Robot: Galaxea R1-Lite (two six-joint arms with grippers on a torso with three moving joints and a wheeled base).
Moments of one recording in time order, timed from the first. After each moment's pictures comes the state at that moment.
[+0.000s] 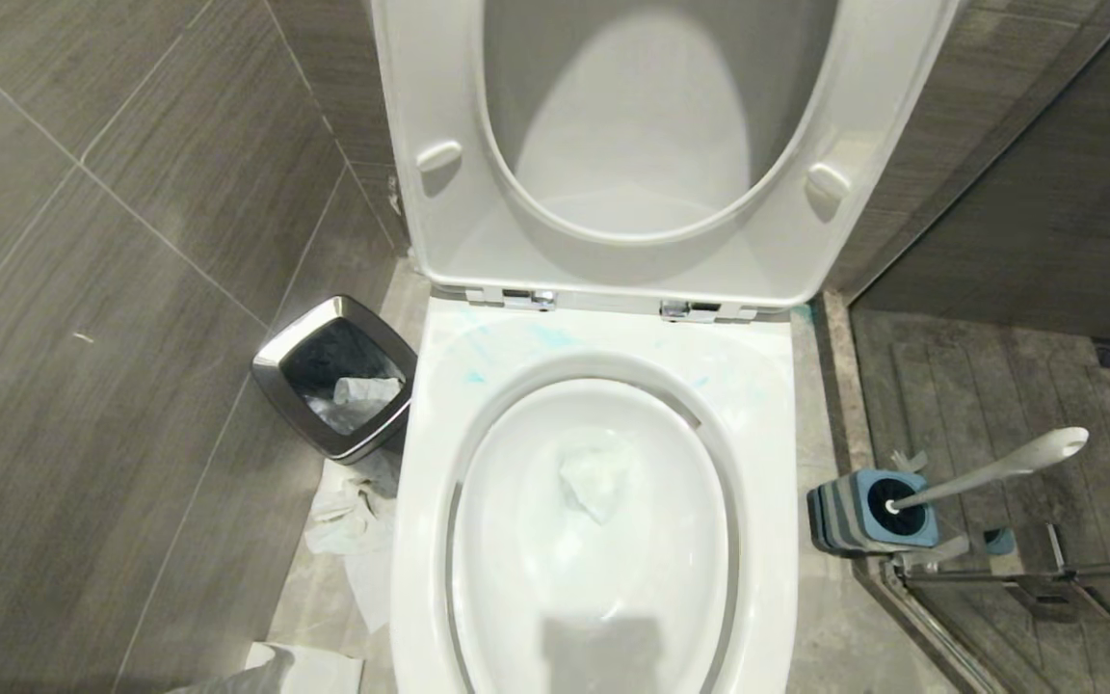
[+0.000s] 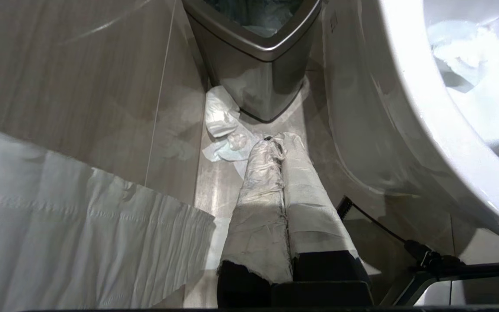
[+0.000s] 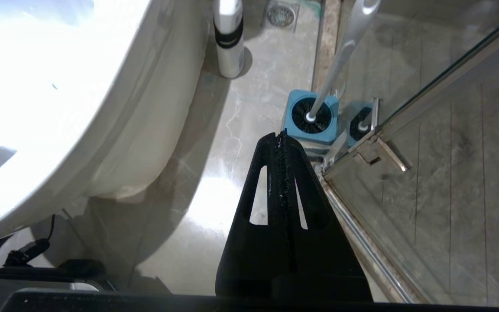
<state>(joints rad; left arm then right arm) 0.00 0.00 0.00 0.00 -0.02 0.06 0.00 0.00 0.00 -0.01 0.01 -0.01</state>
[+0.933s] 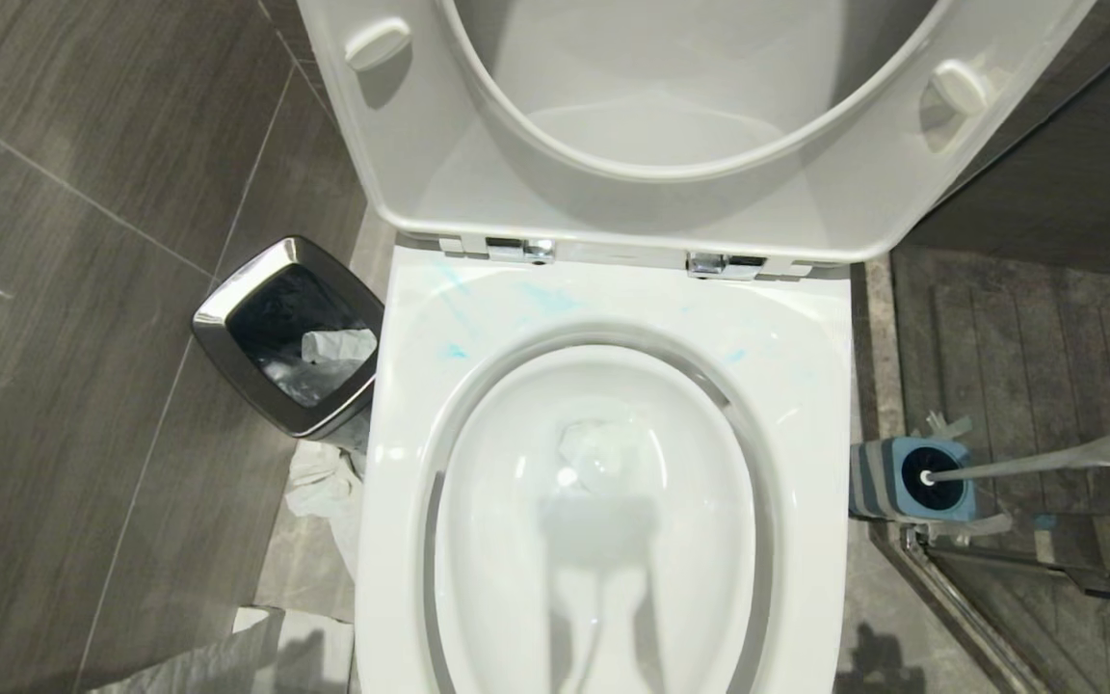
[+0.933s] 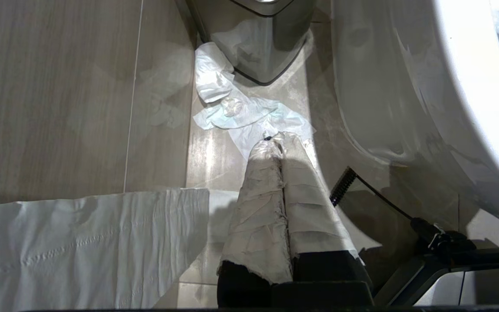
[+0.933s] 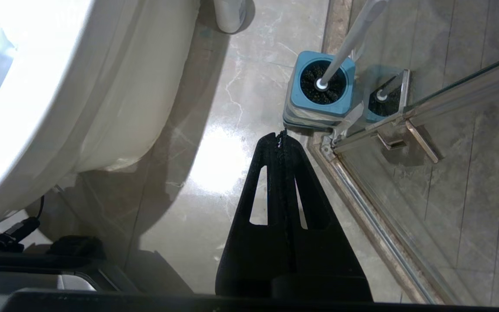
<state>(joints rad) 0.00 0.00 0.00 0.00 -0.02 0.06 0.00 0.00 0.00 -0.01 0.01 -0.01</state>
